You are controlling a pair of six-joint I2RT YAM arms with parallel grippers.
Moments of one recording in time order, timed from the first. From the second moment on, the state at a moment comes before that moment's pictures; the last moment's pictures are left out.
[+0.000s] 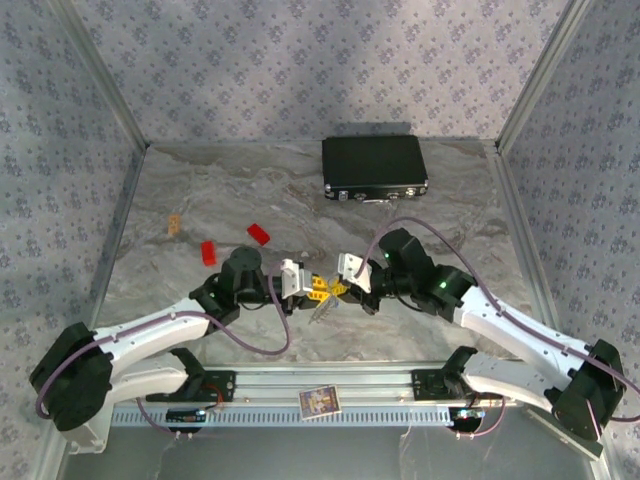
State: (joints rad) left arm -0.82 1.09 0.48 0.33 0.66 0.27; right arm 0.80 1.01 0.78 -0.41 -0.50 -0.46
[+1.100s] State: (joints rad) left arm -0.82 1.07 0.39 0.53 0.64 0.18; right arm 0.75 0.90 0.58 -0.12 -0.60 -0.30
